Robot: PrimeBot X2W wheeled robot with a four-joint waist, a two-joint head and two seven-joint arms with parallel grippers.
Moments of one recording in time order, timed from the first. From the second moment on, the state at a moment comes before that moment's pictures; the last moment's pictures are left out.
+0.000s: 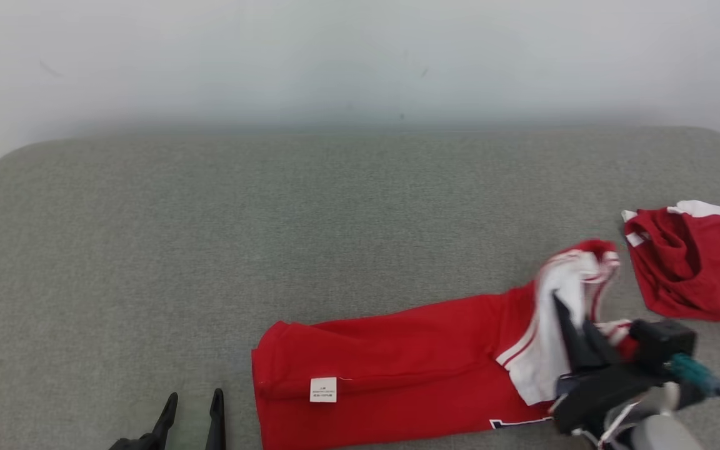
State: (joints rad) left arm -0.12 0.05 -0.10 0.33 -0.21 0.05 -0.26; right arm -0.23 -0.28 0.30 0.30 0.38 0.13 -0.18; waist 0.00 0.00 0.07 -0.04
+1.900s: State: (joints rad) left arm -0.13 0.05 -0.18 0.32 -0.24 0.05 -0.26; right arm -0.20 -0.23 0.45 0.45 0.54 0.13 -0.26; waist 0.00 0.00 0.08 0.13
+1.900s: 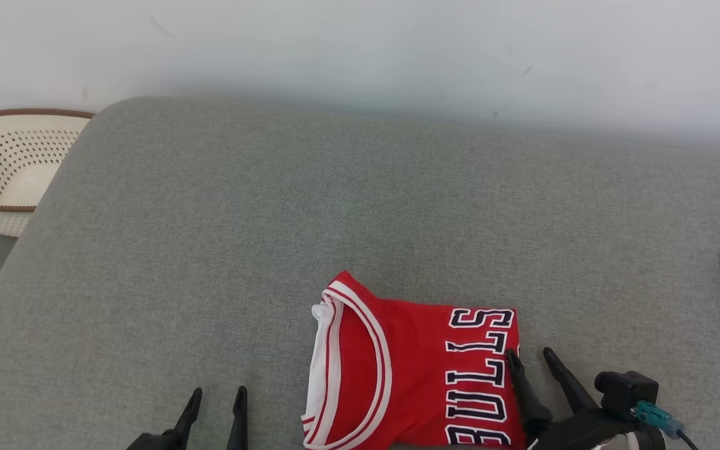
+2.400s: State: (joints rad) left arm -0.17 0.05 -0.20 0.28 -0.15 0.05 -0.26; right arm -0.33 -0.20 0.55 0.64 0.57 0.13 -0.23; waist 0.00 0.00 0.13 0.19
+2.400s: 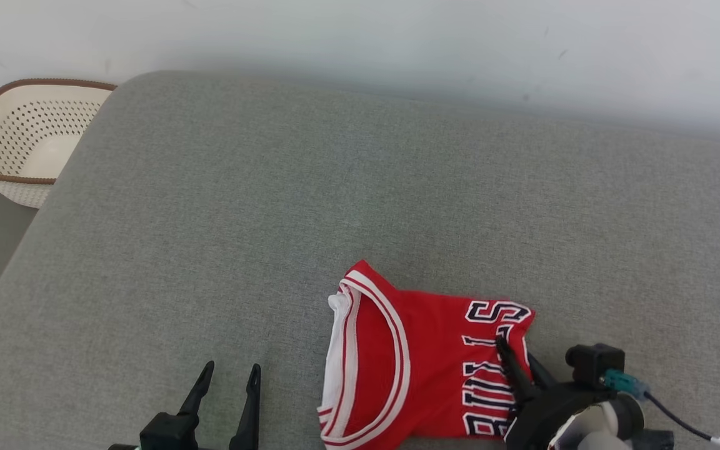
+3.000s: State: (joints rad) left arm -0.15 0.05 -0.18 0.25 -0.08 0.05 -0.26; right arm -0.39 -0.25 0.44 0.69 0.49 0.13 -0.26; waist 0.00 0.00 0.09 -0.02
